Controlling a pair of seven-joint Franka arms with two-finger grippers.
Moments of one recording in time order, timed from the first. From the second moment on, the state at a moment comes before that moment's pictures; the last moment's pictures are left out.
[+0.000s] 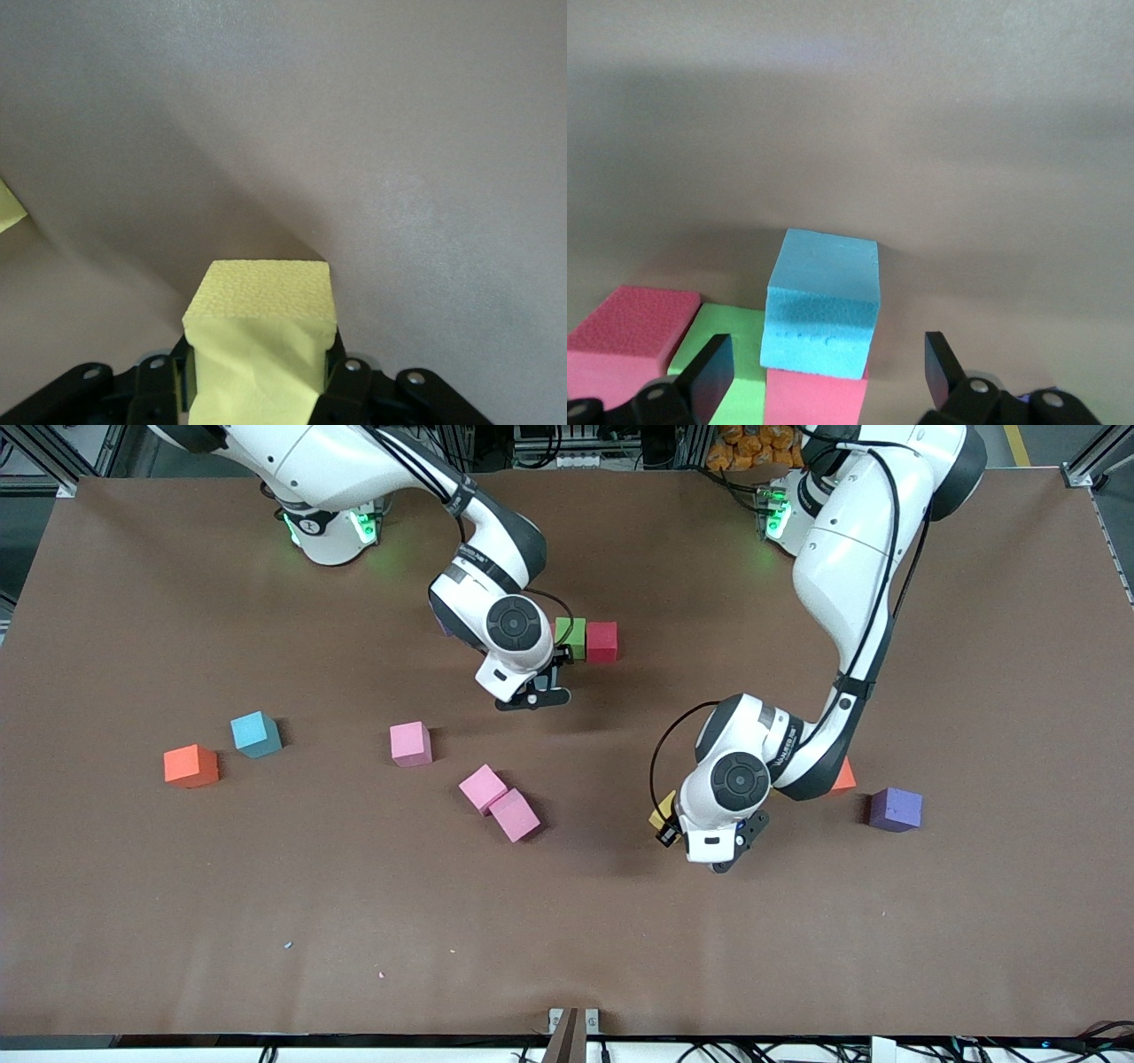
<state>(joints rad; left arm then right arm) -0.36 0.87 -0.15 -1.34 0.03 2.16 -1.29 0.32 0.57 0.53 -1.80 -0.04 2.07 0.72</state>
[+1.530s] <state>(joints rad) -0.37 0.87 -0.15 -1.34 0.03 2.16 -1.29 0.27 0.35 0.53 -2.34 -0.01 2.51 0.50</state>
